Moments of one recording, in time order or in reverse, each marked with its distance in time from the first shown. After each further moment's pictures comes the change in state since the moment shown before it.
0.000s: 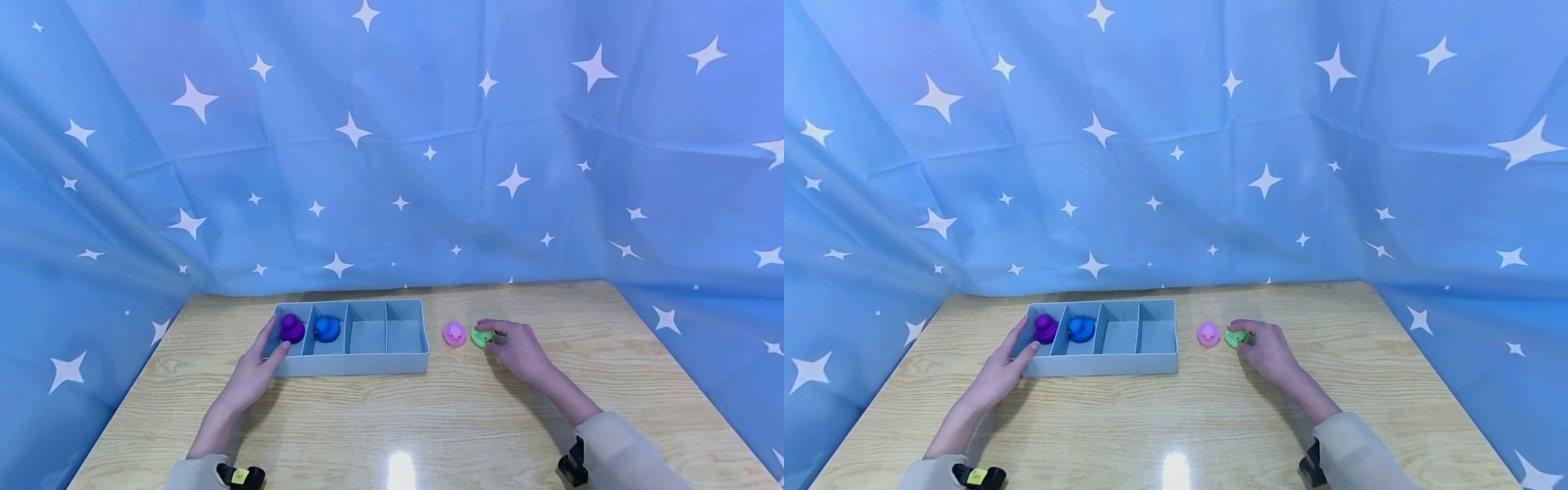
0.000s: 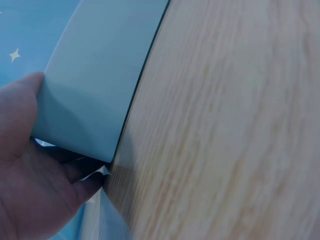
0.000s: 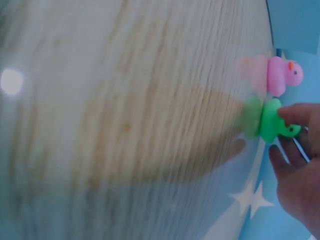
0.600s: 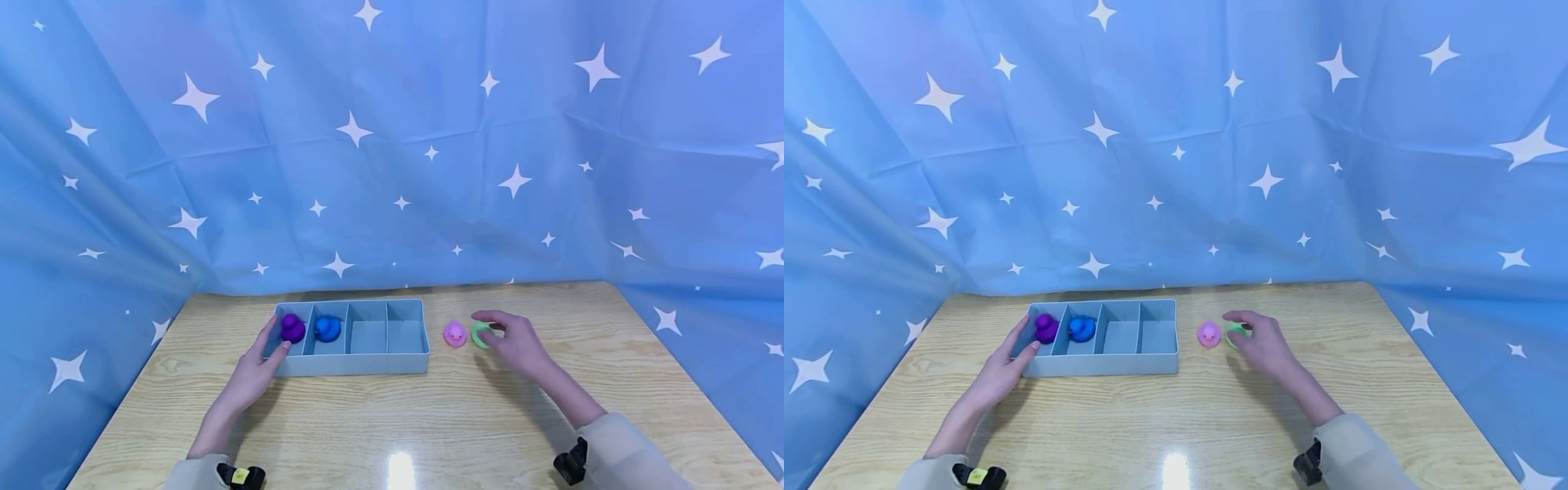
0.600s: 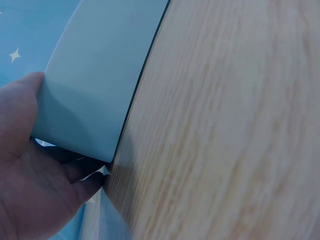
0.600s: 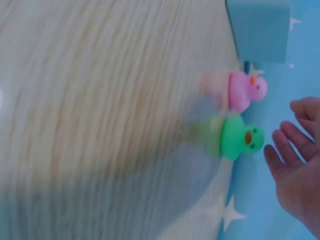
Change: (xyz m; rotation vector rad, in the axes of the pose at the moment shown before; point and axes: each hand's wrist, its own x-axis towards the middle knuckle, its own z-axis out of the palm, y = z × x) left_hand 0.002 -0.001 0.001 -0.004 0.002 -0.001; right_hand 0.002 -0.027 -0.007 0.076 0.040 -0.036
